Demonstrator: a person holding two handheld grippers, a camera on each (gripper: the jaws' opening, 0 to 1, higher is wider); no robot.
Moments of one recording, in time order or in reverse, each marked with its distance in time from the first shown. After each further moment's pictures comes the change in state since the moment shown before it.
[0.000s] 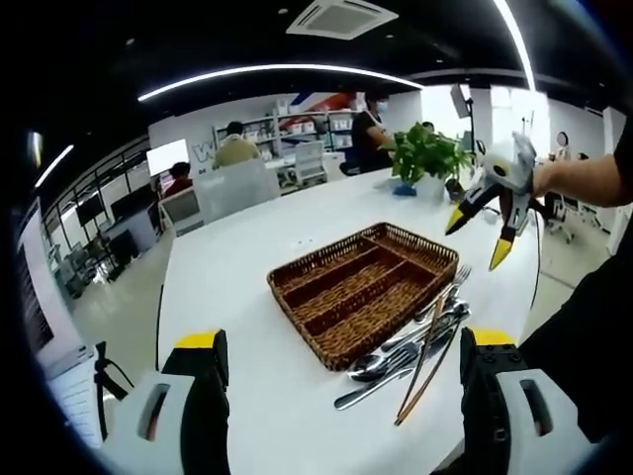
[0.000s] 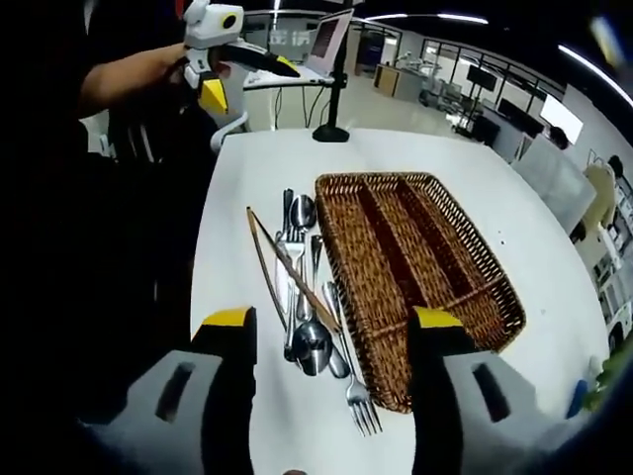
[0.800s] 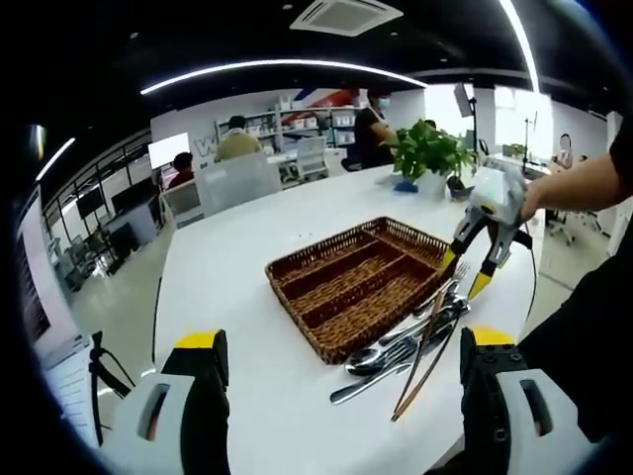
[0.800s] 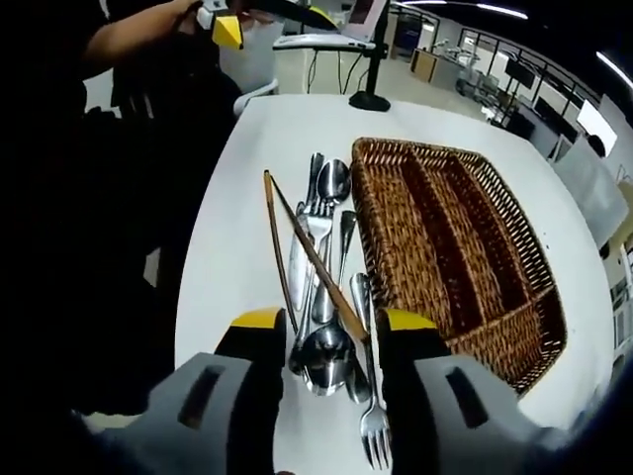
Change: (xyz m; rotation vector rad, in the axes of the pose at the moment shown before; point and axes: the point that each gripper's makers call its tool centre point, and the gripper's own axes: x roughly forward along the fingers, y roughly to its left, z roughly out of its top) left arm 0.001 -0.002 -0.009 -0.018 0.019 0.000; right arm 0.063 0.018 -0.023 -0.091 0.096 0.111
